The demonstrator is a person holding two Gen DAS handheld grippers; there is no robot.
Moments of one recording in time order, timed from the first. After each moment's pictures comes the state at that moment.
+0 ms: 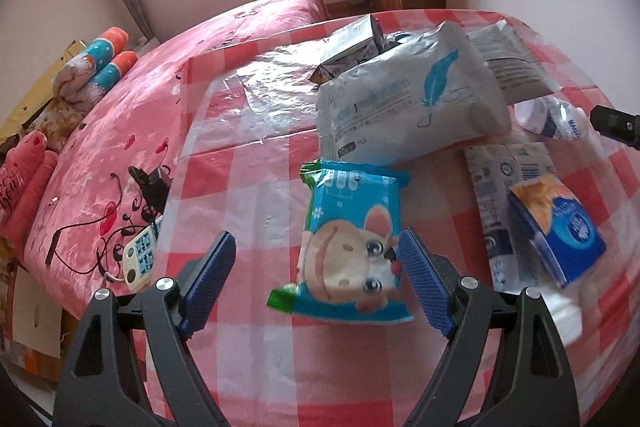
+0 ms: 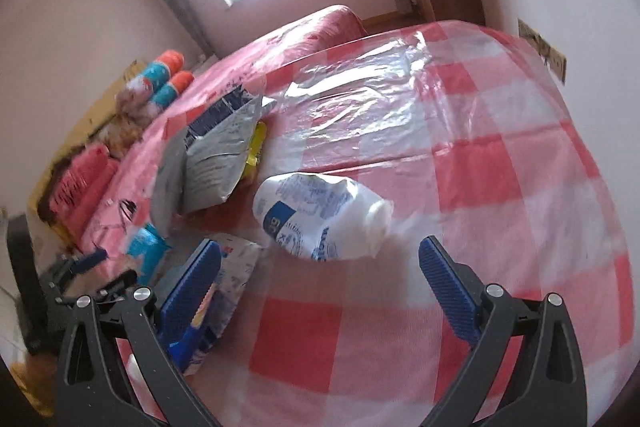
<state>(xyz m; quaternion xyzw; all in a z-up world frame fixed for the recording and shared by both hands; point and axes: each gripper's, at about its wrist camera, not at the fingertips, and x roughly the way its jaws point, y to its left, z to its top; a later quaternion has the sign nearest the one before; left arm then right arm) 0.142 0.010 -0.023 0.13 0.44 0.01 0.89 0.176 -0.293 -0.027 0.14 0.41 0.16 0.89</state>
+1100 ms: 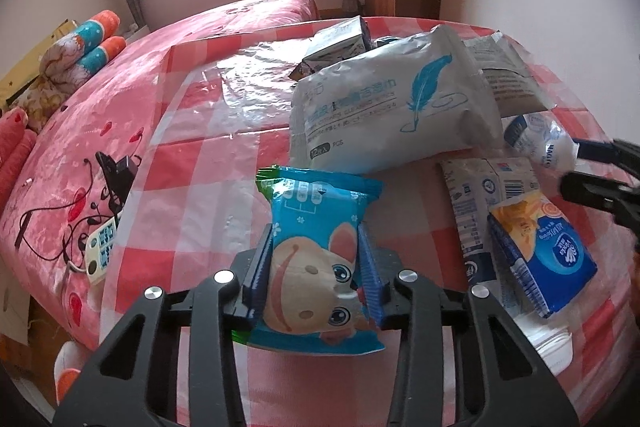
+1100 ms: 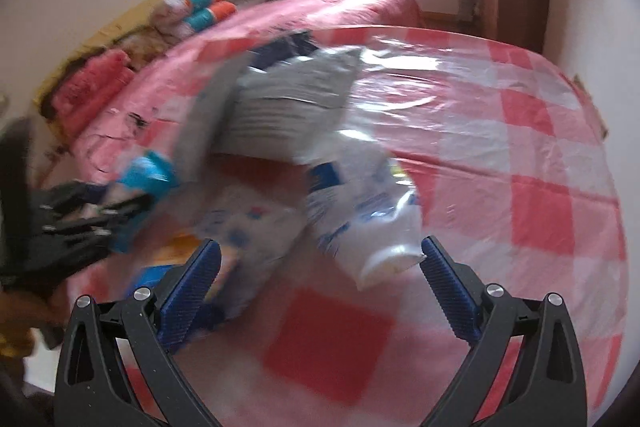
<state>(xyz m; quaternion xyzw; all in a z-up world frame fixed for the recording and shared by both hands) 0.142 0.008 -0.036 0.07 0.43 -0.01 0.90 0.172 -0.245 -0.024 0.05 0.44 0.26 0.86</state>
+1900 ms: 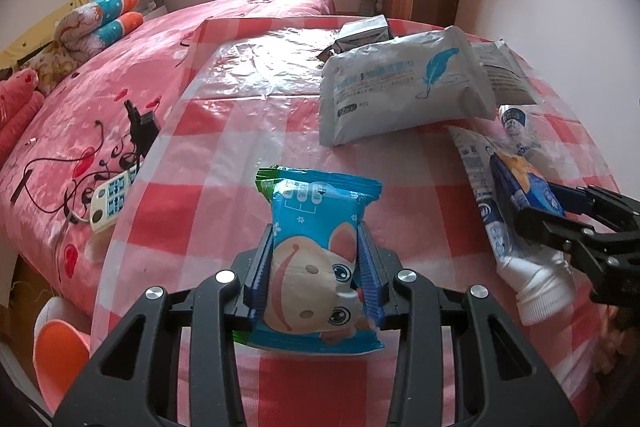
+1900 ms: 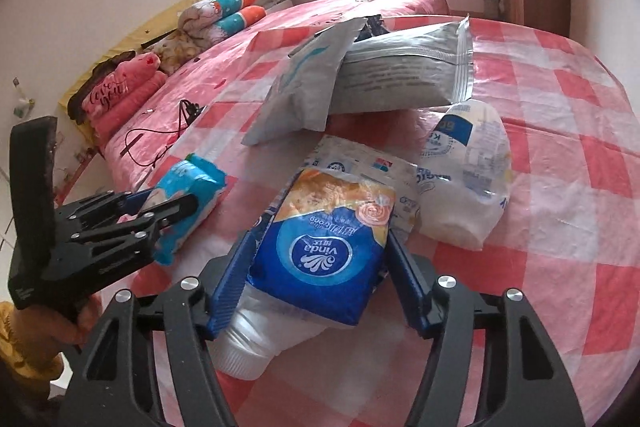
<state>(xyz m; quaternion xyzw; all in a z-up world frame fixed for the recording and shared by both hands) 0.100 0.035 -0.035 0.01 0.43 0.00 0.90 0.140 -0.190 -0.031 0.04 0.42 0.28 0.86</state>
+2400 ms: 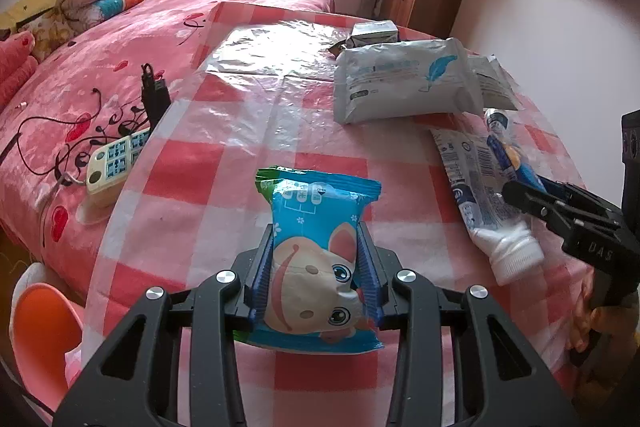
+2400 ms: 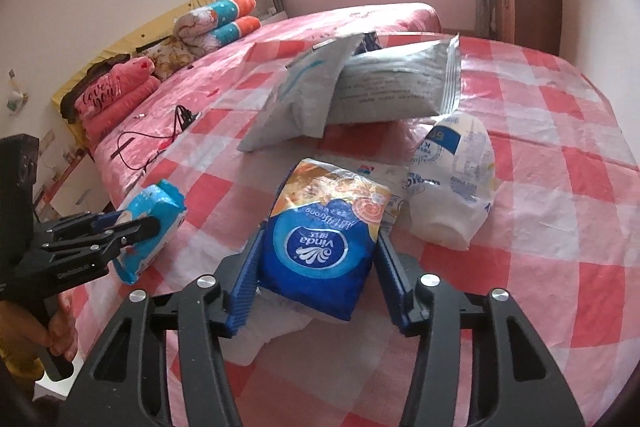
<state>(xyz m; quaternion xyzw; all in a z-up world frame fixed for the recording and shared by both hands) 0.068 0.064 -0.033 -0.05 0.43 -0.02 0.90 0.125 -0.189 -0.027 0.03 0.39 0.27 0.88</state>
